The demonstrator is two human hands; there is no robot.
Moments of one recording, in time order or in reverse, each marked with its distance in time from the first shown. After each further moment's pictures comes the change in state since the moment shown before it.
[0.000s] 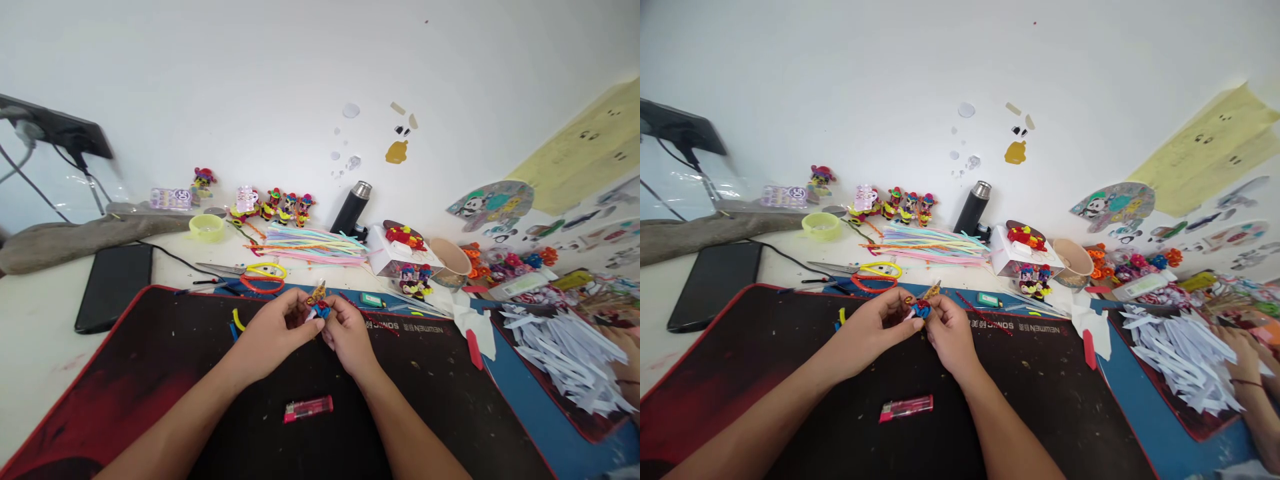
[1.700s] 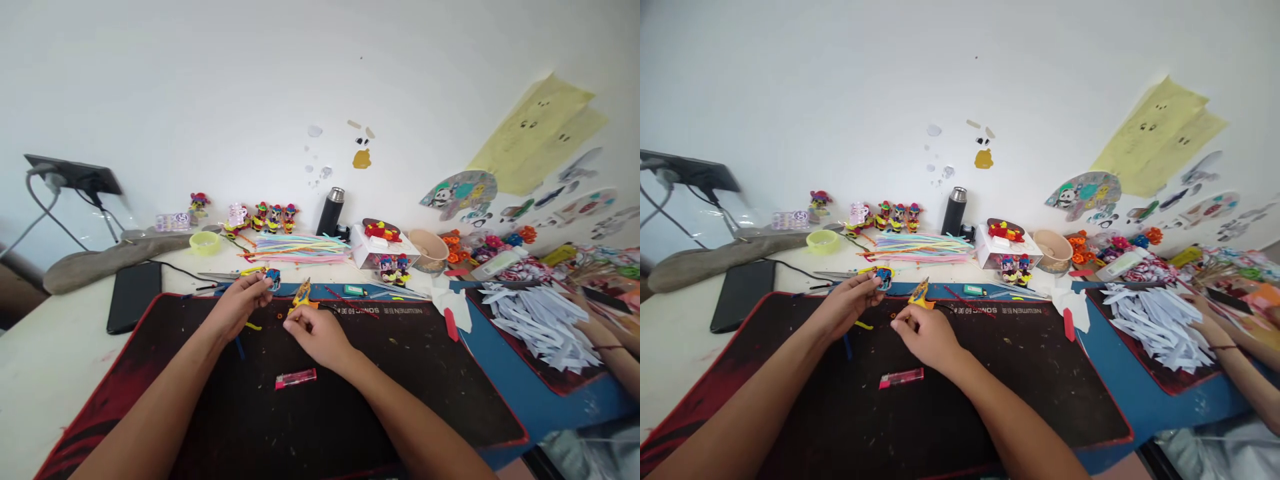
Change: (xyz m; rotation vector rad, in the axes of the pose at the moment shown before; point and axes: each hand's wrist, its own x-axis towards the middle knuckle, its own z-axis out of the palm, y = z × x) left_hand 0.017 -0.010 -0.034 -0.433 0.239 -0.148; right_hand -0.028 -0.007 -0.001 -0.708 -0.136 -0.236
